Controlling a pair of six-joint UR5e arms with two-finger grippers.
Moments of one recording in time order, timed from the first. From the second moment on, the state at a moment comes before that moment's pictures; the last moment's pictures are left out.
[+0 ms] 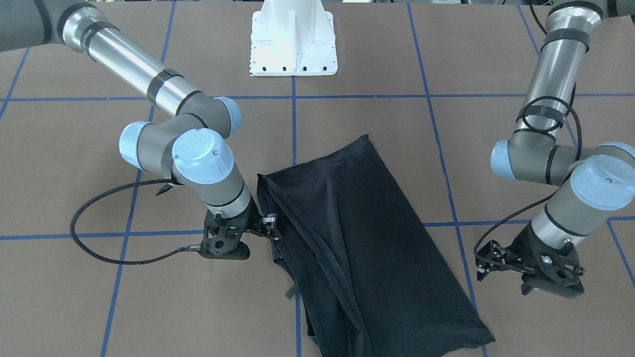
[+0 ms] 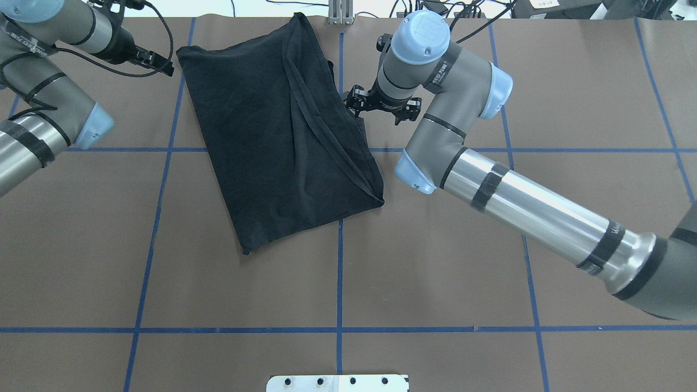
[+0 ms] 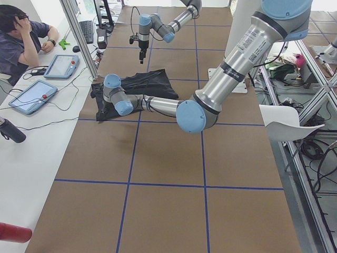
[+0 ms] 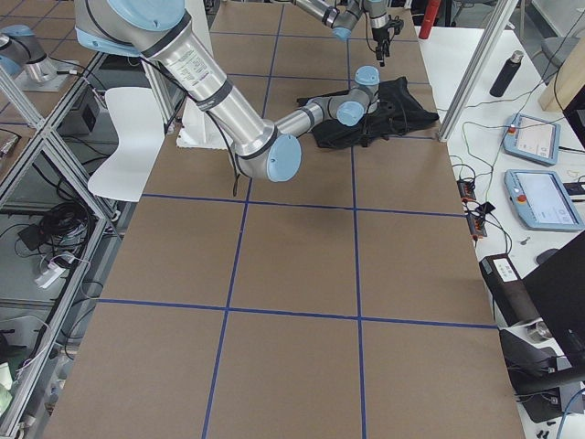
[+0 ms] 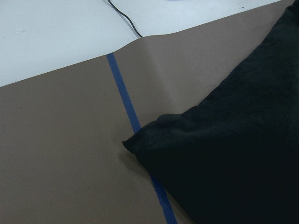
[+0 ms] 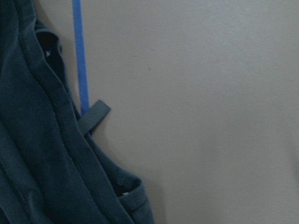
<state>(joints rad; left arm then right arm) -1.06 -2.18 -1.06 -2.36 -2.07 -0.54 0.73 -0.64 1.04 -1.10 1.96 1.26</state>
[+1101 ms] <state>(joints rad) -1.06 -2.16 -1.08 -2.36 -2.08 -0.55 0.68 -0.56 0.87 -1.00 1.86 1.29</state>
